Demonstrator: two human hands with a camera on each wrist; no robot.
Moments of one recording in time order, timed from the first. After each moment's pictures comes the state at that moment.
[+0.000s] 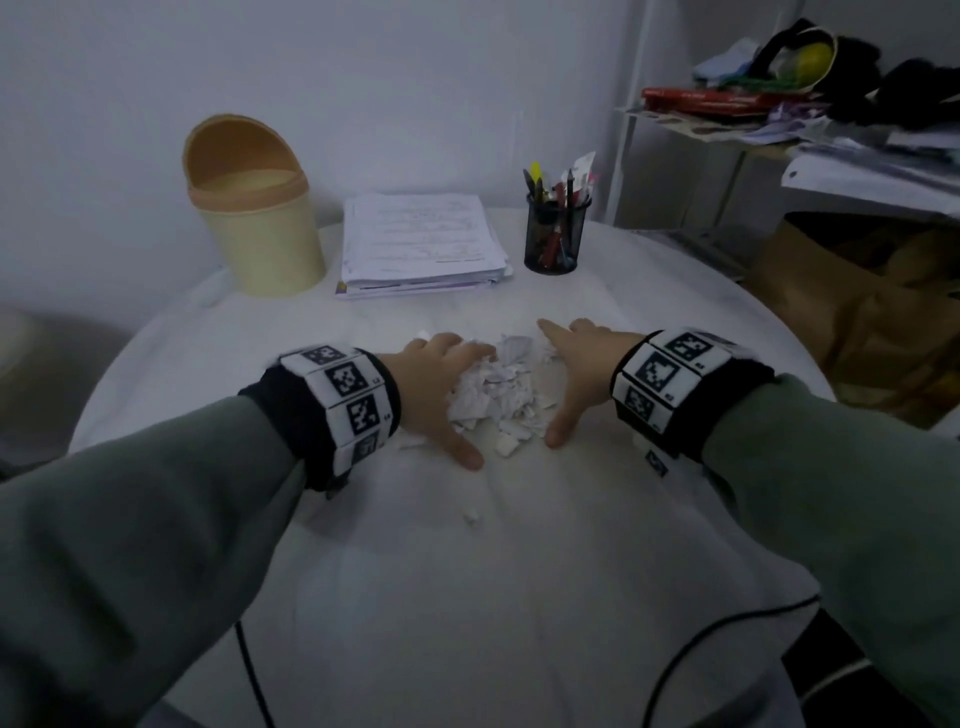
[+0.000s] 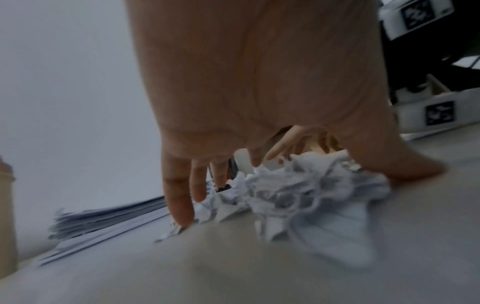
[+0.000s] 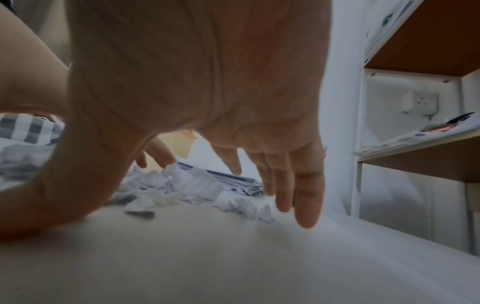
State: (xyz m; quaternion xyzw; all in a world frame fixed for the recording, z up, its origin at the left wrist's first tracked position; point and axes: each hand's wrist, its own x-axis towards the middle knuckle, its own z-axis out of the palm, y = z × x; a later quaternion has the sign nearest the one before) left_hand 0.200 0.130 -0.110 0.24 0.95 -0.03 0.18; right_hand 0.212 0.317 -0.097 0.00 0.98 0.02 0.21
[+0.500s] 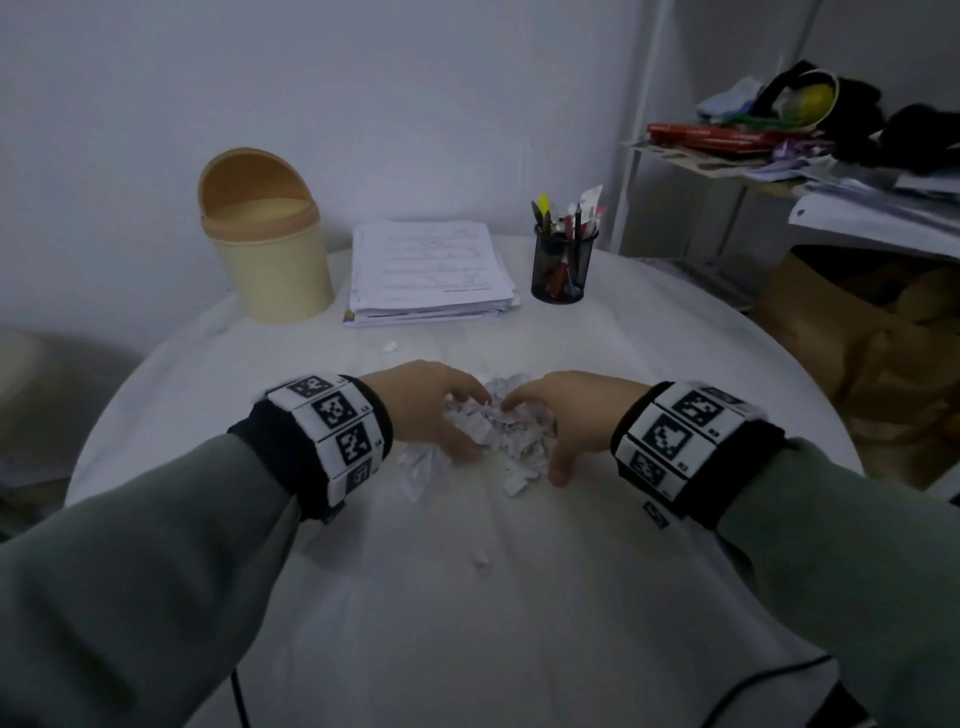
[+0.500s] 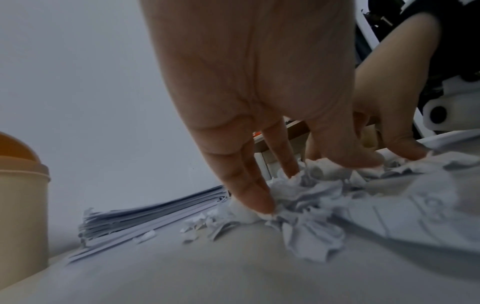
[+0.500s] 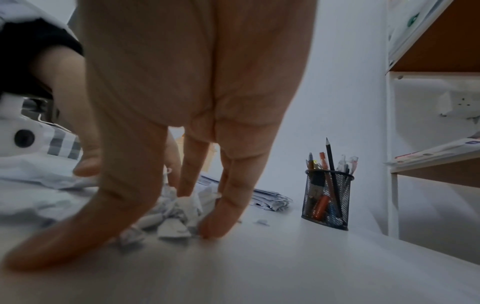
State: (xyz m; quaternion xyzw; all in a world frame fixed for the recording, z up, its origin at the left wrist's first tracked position) left_hand 0.182 0.121 -0.104 0.25 0.95 0.07 0.16; right_hand 0.219 0.301 -0.095 -0.12 0.97 -0.04 0.19
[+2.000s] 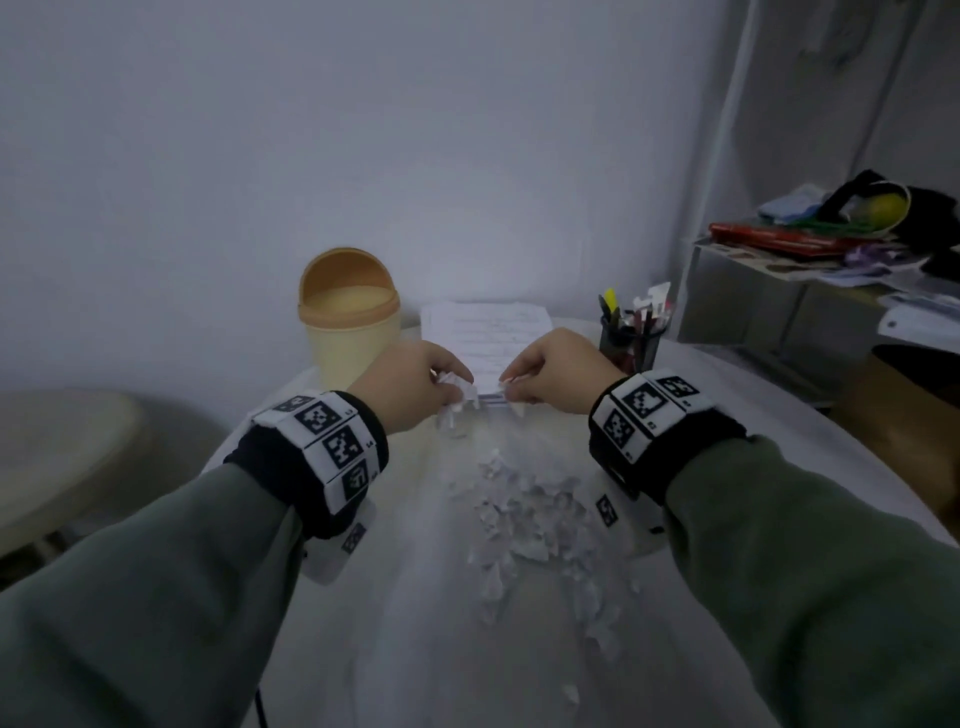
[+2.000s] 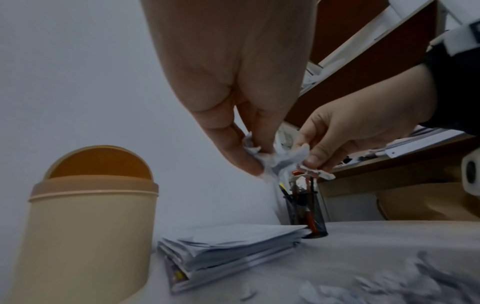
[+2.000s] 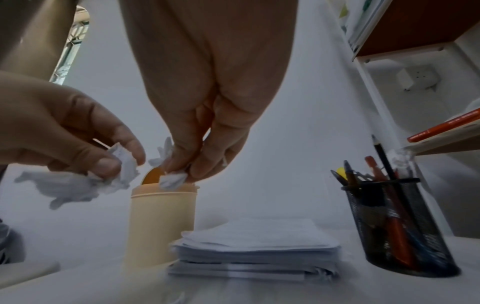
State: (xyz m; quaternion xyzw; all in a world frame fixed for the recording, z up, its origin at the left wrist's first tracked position) left_hand 0.138 0.051 -0.045 0.15 0.95 0.27 -0.10; right_hand 0.128 0.233 -0.040 -0.12 0.93 -0.35 -0.03
